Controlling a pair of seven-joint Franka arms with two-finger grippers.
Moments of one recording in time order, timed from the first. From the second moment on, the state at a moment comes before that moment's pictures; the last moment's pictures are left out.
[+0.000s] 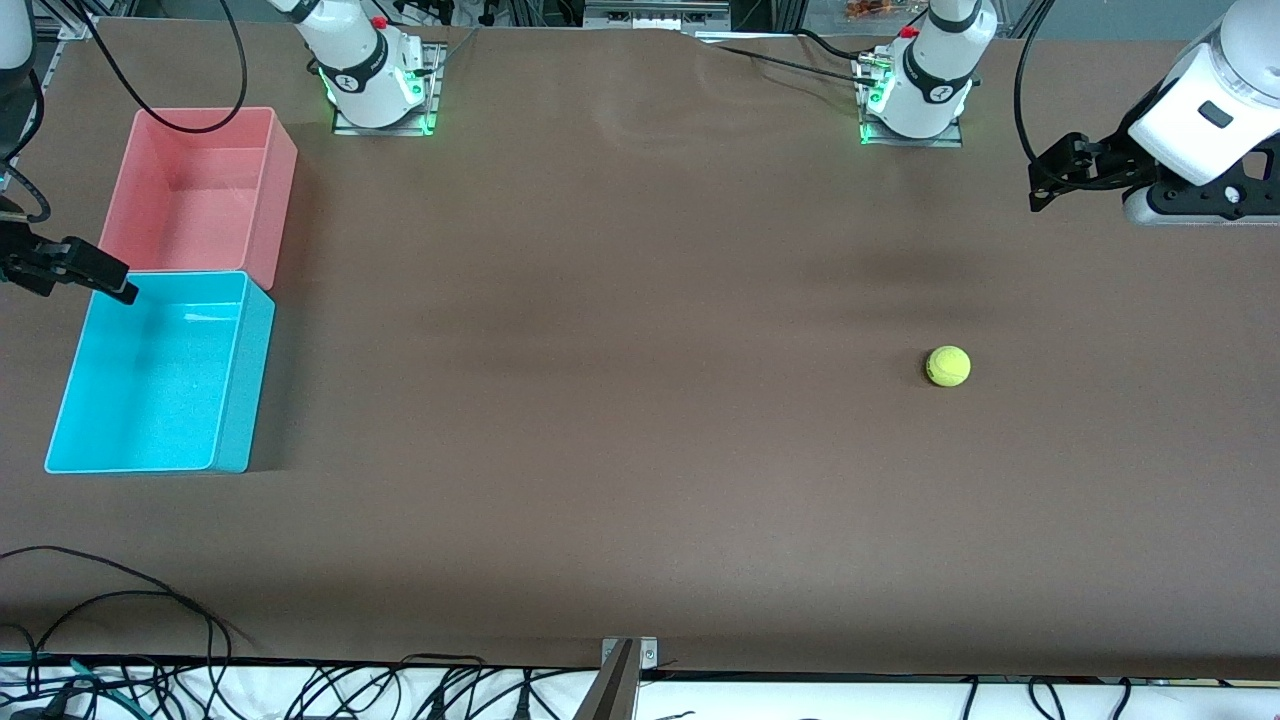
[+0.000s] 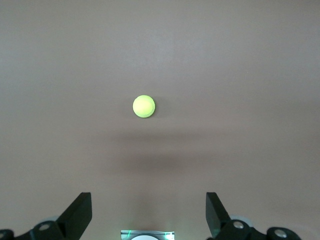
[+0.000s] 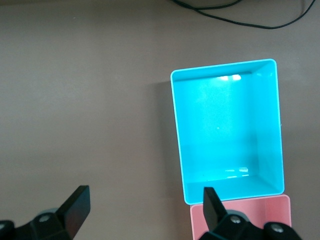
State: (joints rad) left arm -0.08 -0.02 -0.06 -1.53 0.01 1.41 -0.14; right arm -0.04 0.07 -0.06 -1.63 0.00 1.76 -0.01
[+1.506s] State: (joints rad) left arm -0.07 0.04 -0.06 -1.59 0.01 1.46 -0.14; right arm -0.04 0.07 -0.06 -1.63 0.00 1.76 -0.01
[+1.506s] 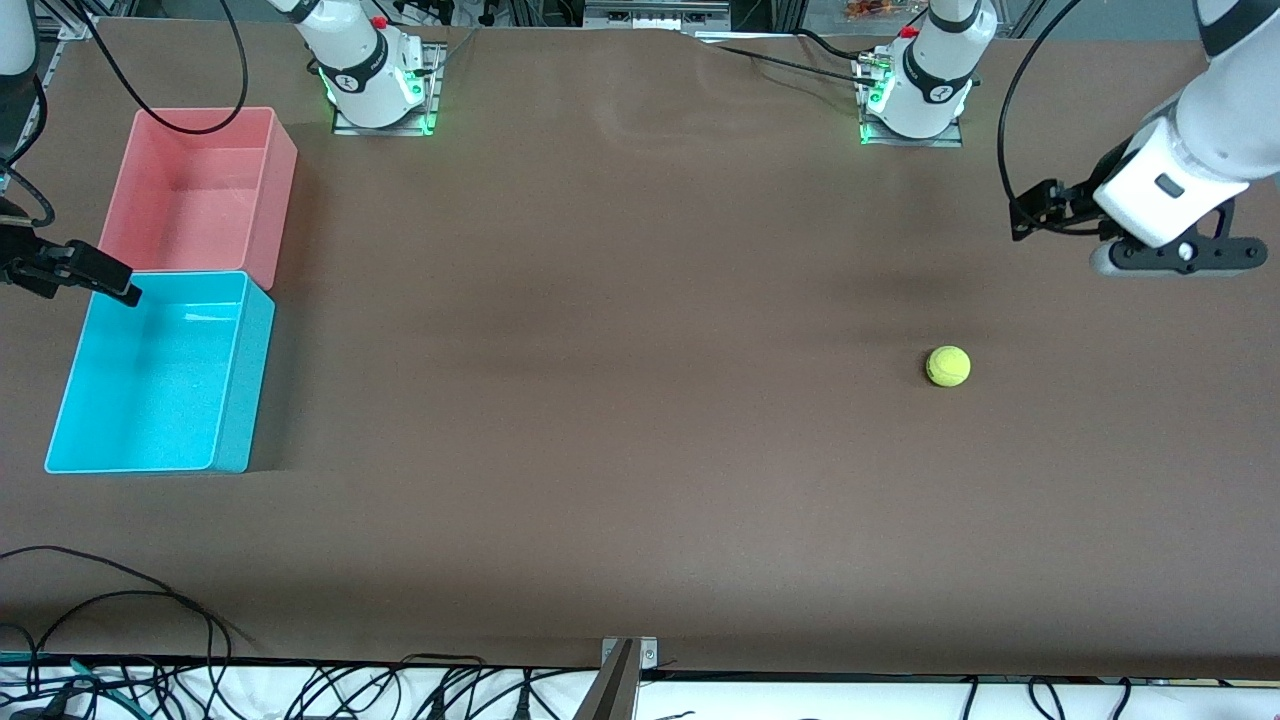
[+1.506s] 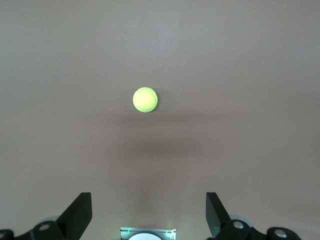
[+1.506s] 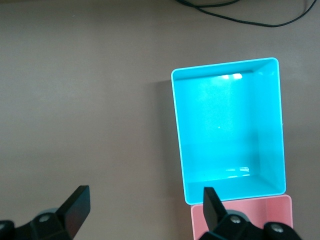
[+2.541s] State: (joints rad) left arm -0.01 0.05 -0.03 -1.90 0.01 1.79 -0.14; right arm -0.04 0.08 -0.06 -1.63 0.01 1.76 -0.01
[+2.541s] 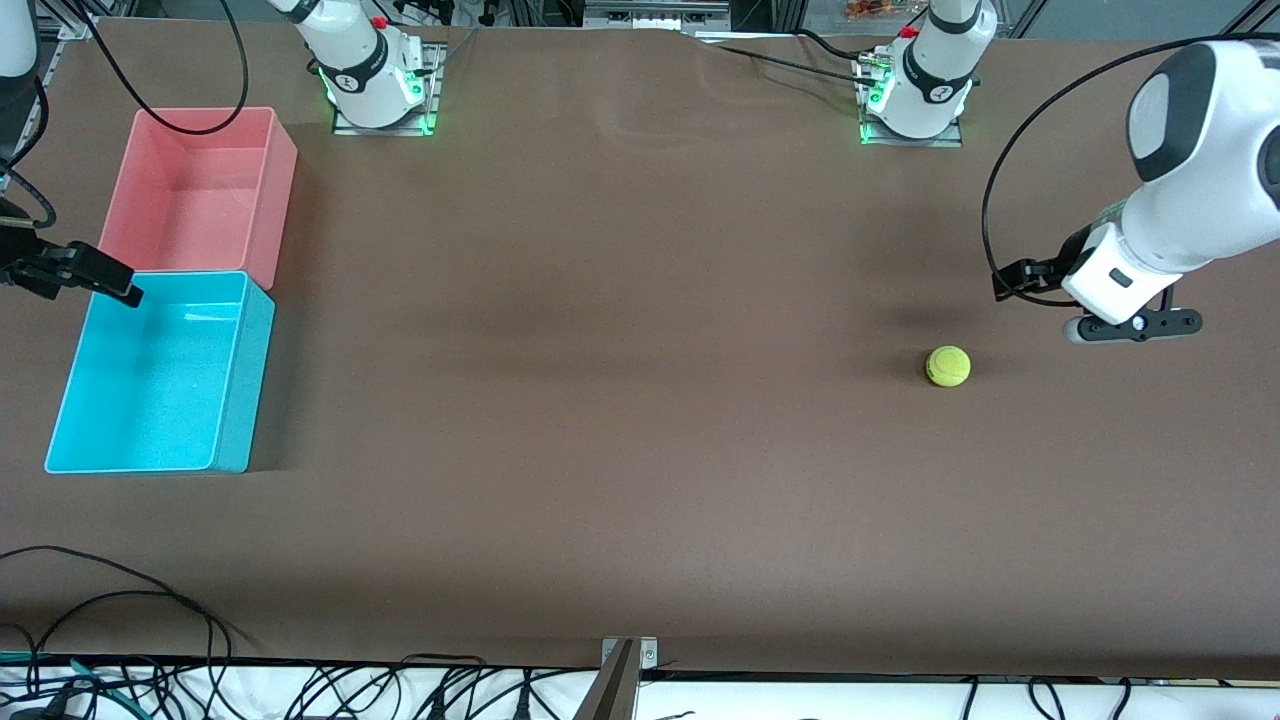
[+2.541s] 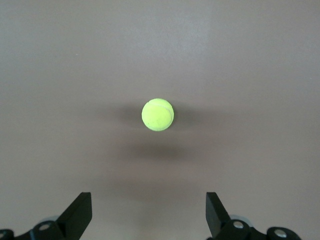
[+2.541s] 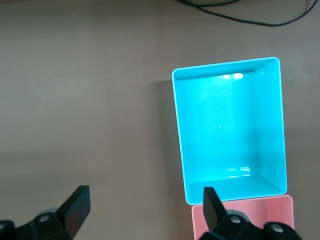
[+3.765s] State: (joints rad) left arm 0.01 0.19 -0.03 -2.24 0.01 2.37 -0.14; right arm -0.04 0.08 -0.06 -1.63 0.01 1.76 -0.01
